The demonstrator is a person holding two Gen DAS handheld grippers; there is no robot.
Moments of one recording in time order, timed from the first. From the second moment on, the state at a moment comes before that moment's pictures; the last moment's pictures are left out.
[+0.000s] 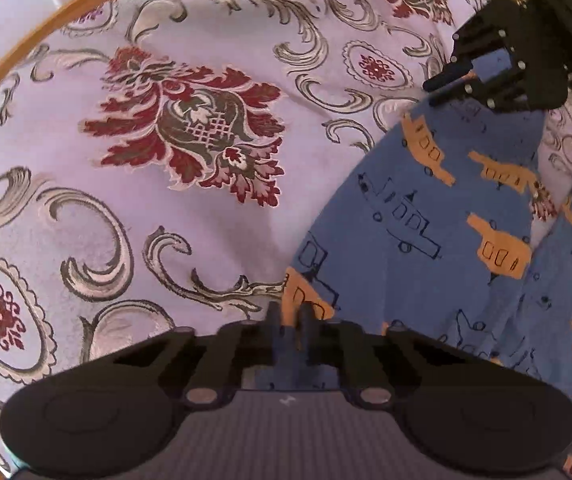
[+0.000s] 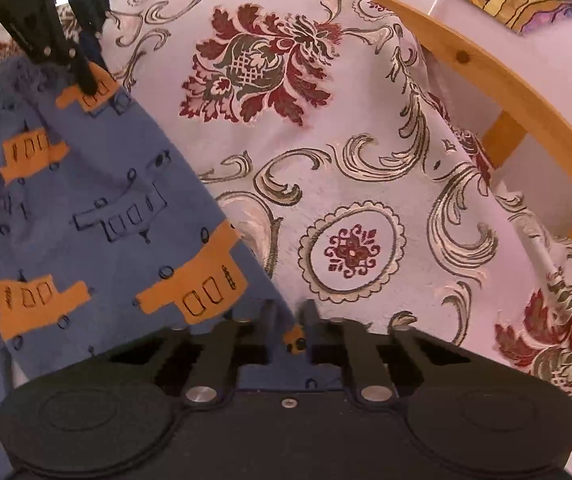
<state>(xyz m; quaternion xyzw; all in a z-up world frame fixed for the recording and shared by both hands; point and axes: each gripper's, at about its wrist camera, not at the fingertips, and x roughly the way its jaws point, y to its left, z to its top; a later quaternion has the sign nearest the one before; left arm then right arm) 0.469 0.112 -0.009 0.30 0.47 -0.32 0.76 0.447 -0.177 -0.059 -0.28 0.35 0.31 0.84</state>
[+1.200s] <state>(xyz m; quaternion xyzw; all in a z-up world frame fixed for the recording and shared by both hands) 0.184 0.122 0.006 0.49 0.23 -0.38 0.75 0.116 -0.184 -0.026 -0.20 0.31 0.31 0.88</state>
